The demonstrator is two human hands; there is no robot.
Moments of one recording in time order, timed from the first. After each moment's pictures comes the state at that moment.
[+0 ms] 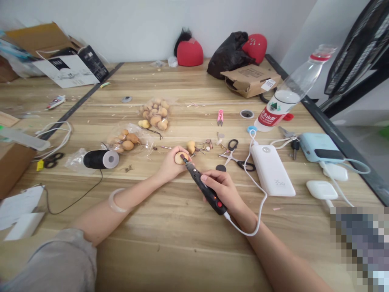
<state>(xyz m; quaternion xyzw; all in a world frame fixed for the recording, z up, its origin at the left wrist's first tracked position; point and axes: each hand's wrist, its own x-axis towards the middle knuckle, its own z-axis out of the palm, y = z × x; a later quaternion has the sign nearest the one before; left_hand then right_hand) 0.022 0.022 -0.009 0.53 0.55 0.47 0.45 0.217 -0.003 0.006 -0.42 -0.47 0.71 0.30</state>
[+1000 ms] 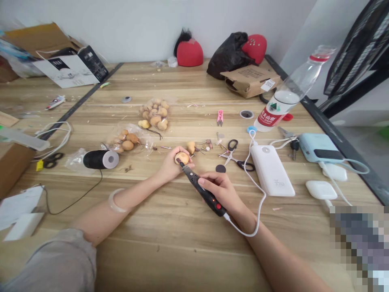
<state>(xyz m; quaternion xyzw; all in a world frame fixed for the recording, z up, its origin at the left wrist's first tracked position) 0.023 0.021 -0.007 0.51 0.53 0.47 0.49 0.216 -0.003 0.005 -0.42 -0.48 0.72 0.29</state>
